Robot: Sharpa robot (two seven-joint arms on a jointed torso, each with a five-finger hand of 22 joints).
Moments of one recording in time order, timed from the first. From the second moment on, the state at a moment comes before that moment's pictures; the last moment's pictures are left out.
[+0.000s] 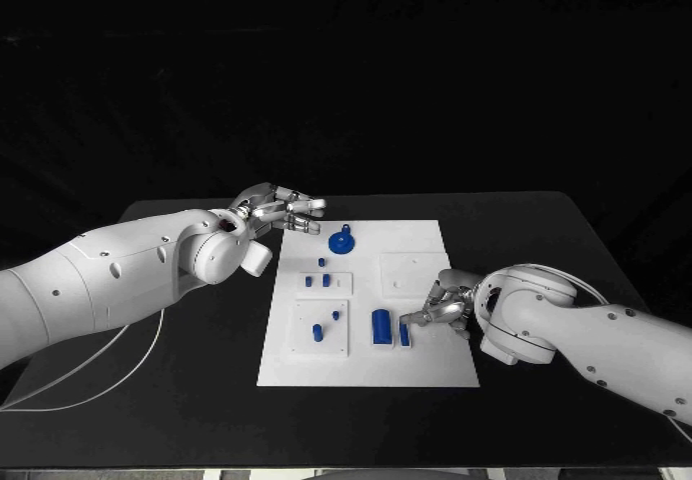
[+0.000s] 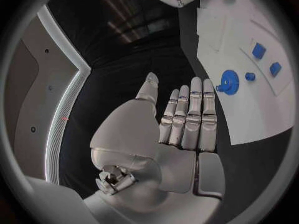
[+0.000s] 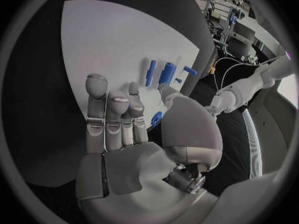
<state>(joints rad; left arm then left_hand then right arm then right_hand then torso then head) 1.28 -0.69 -0.11 1.18 -0.19 -0.09 0.20 1.31 0.04 -0.12 -0.04 0.08 1.02 0.15 0.06 0.06 1.11 0.13 0.06 0.06 1.22 0.10 0.10 0.12 0.04 1.09 0.08 0.08 0.11 0.91 -0.84 0.23 1.66 -1.27 0.01 -0.68 1.04 -0.21 0.24 0.21 0.05 1.25 0.04 0.07 0.07 1.33 -0.04 1.05 1.18 1.45 -0.10 0.93 1.01 0.07 1.46 -0.12 0.54 1.17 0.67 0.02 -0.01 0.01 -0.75</state>
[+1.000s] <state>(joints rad) 1.28 -0.58 -0.11 0.88 -0.02 -0.13 0.28 1.32 0.05 -0.12 -0.04 0.08 0.96 0.12 0.06 0.06 1.01 0.13 0.06 0.06 1.05 0.13 0.06 0.07 0.06 1.00 0.14 0.07 0.09 1.05 -0.54 0.30 0.86 -0.47 -0.13 0.17 1.24 0.10 -0.10 -0.09 0.28 0.98 0.09 0.06 0.06 0.91 0.12 0.06 0.06 0.94 0.14 0.06 0.06 0.19 0.80 0.26 0.07 0.07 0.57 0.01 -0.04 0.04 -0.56</state>
